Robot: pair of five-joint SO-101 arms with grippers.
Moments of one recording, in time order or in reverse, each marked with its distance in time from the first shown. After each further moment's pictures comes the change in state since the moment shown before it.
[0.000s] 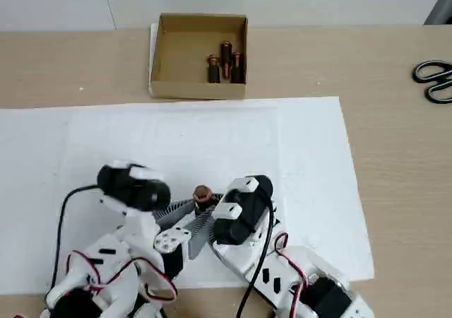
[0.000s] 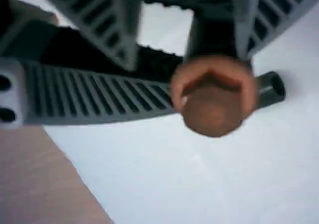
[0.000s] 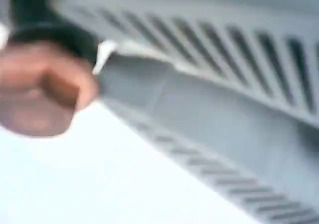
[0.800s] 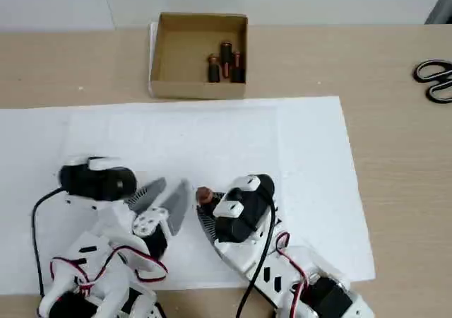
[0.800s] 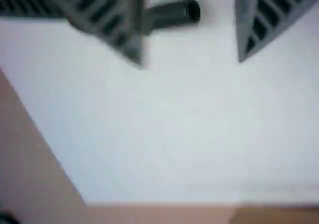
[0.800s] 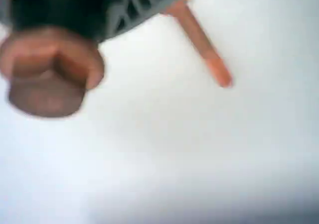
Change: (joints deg) left arm -16.2 -0.5 -0.1 -5.8 -1.8; right arm 2.4 0.0 0.0 0.6 0.1
